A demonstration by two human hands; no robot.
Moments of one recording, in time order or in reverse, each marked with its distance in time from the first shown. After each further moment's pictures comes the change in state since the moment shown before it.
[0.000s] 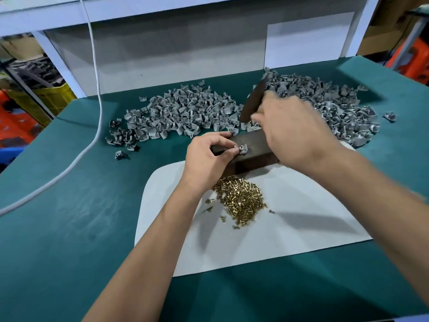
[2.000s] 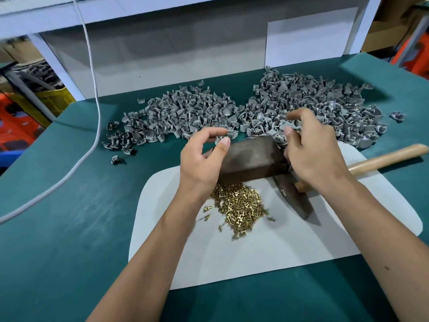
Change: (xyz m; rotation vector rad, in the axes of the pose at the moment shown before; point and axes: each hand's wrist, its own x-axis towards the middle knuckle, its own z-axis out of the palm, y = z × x) left_hand -0.010 0.008 0.003 -0.131 0.137 0.103; right_hand -0.026 0.048 0.045 0.431 0.134 0.396
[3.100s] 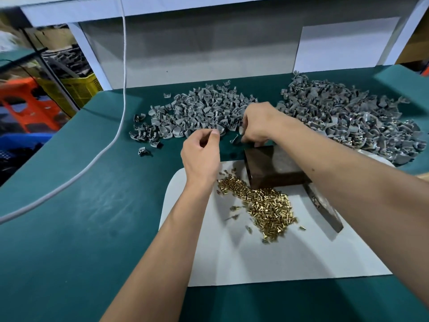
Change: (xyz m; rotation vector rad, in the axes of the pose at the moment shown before) left_hand 0.027 -0.036 -0.031 -0.106 0.347 -0.341; right_hand 0.095 -0.107 0.093 -0.469 -0.636 -0.053
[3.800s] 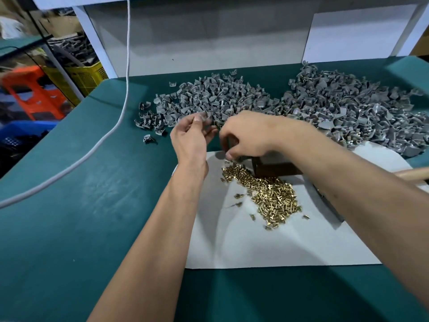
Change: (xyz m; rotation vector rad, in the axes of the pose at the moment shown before) left_hand 0.012 0.005 -0.015 -0.429 0.115 -0.200; right_hand -0.050 -0.023 0.011 -0.204 -0.116 -0.568
